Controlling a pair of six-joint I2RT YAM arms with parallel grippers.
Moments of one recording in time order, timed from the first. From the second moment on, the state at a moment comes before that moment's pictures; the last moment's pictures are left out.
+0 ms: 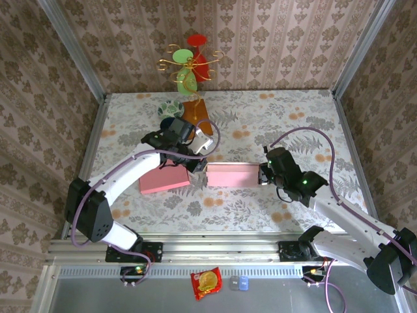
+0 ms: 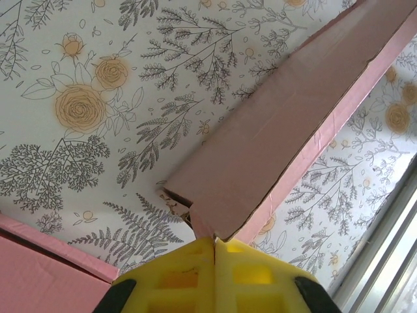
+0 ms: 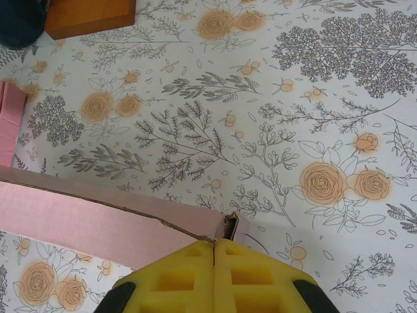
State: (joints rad) left arm -0.67 1.49 1.23 -0.79 0.38 0.04; right arm 0.58 0.99 0.73 -0.52 0.21 0.43
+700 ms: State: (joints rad) left arm -0.69 1.50 1.24 -0.79 0.35 -0.30; right arm 0.58 0.99 0.73 -0.52 0.21 0.44
